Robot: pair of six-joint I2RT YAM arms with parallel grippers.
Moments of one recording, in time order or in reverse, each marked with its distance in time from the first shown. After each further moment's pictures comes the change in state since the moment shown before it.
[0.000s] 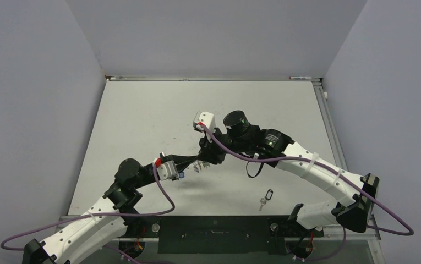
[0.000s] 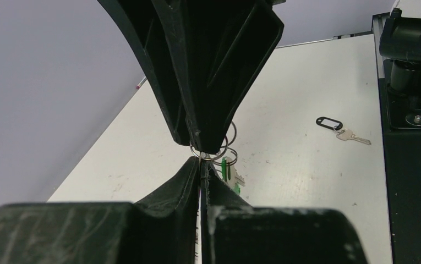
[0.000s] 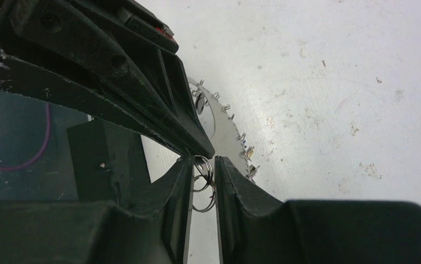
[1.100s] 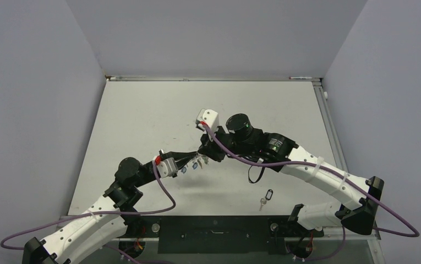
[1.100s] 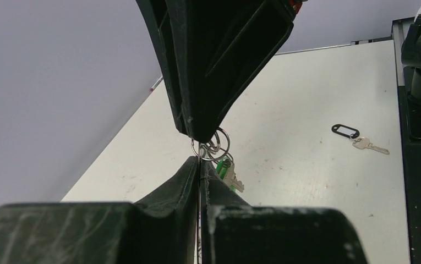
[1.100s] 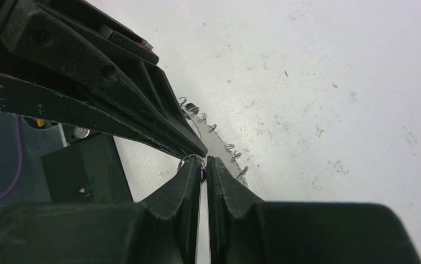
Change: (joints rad) left arm 0.000 0.018 0.016 0.024 -0.038 0.004; right arm 0.039 -0.044 -0.018 0.051 0.159 0.027
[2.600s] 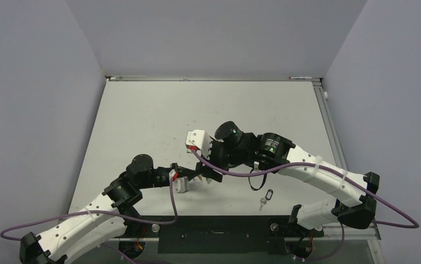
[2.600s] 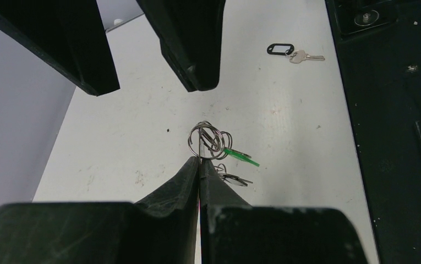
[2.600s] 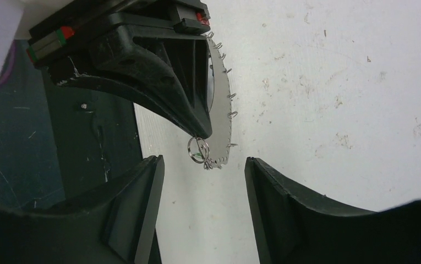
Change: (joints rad) left arm -0.086 0.026 0.079 -0.415 0.107 0.311; right arm 0.122 0.061 0.161 -0.355 0.018 -0.188
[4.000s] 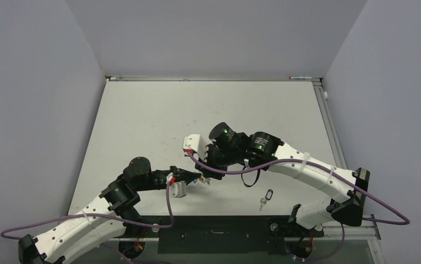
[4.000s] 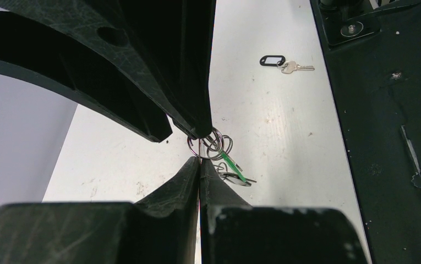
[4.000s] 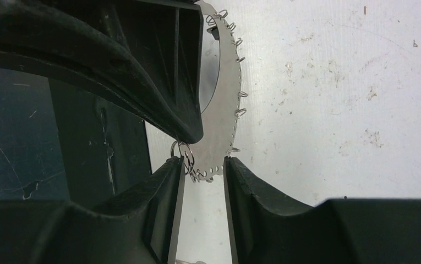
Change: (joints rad) left arm -0.037 -0.052 0.000 -0.021 0.010 0.008; right arm -0.035 0.055 -0.046 -0.005 -0.073 -0.040
